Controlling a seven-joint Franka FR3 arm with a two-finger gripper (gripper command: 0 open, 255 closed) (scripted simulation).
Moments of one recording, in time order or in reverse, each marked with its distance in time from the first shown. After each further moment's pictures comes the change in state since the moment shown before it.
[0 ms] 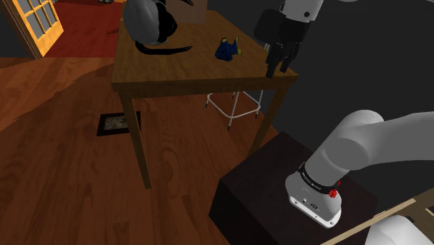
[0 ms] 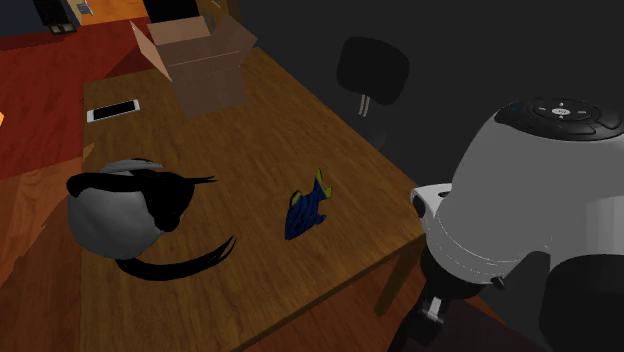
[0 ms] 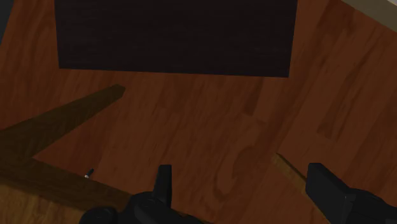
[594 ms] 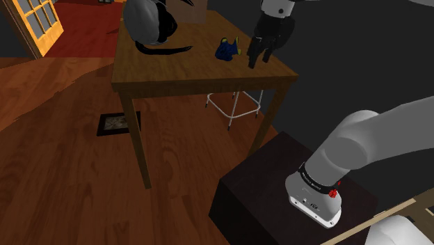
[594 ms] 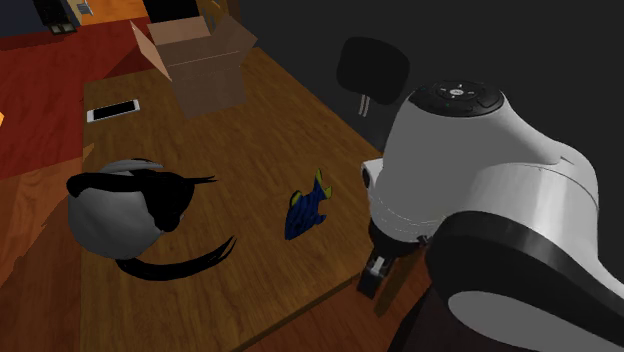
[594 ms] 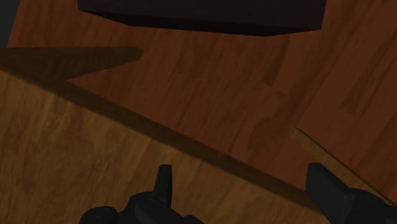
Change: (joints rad) arm -0.022 0.233 0.005 0.120 -0.068 0.169 -0.035
